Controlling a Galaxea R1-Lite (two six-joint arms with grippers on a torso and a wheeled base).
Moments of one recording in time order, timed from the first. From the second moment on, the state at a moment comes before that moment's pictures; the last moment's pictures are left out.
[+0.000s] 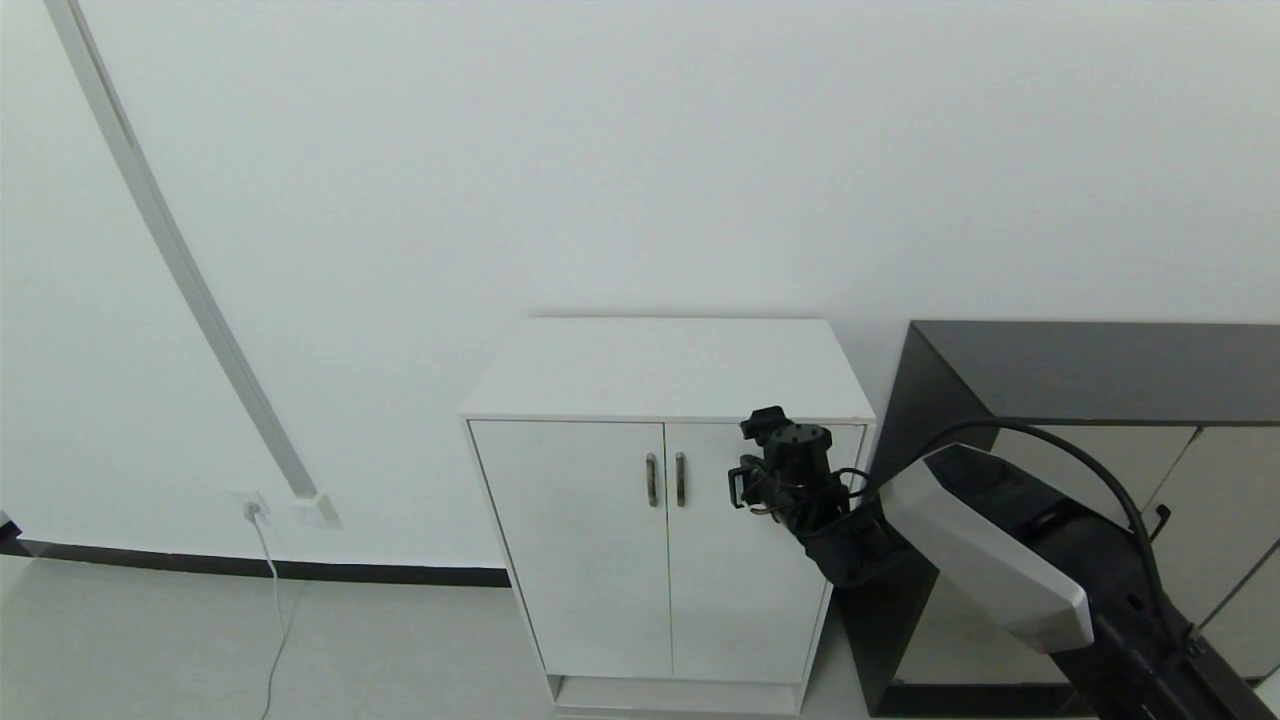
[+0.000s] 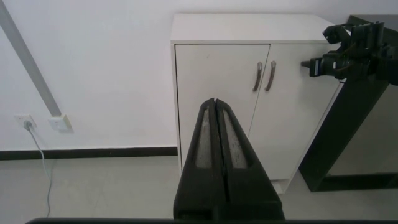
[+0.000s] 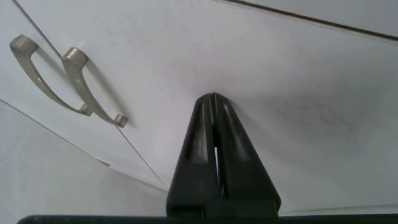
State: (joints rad) left arm 0.00 0.00 0.00 0.00 -0.04 -0.01; right arm 0.50 2.71 -1.67 -0.79 -0.21 0.05
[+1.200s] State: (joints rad) left arm 0.00 0.00 0.00 0.00 -0.04 -0.01; right arm 0.35 1.89 -0.52 -1.08 -0.35 0.04
